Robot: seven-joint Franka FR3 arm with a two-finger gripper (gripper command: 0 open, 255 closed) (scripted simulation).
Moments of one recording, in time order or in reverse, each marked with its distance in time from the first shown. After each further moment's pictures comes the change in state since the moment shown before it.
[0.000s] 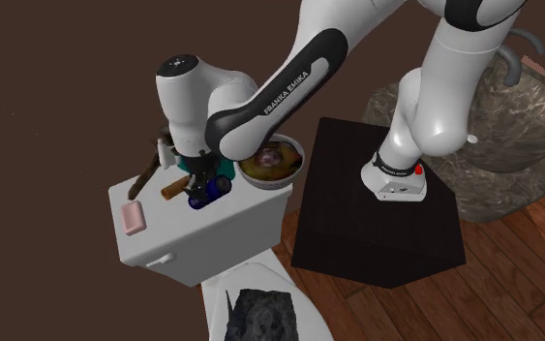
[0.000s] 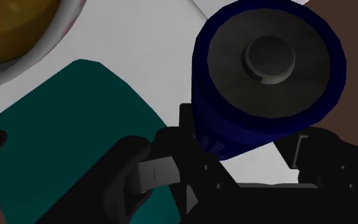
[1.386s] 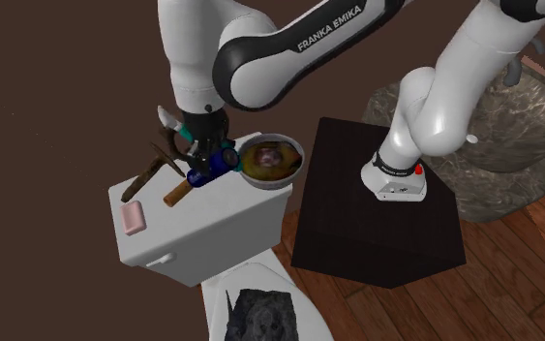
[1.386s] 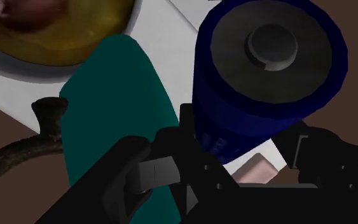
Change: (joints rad) arm -0.032 -0.227 -0.008 0.000 0.078 -0.195 -0.035
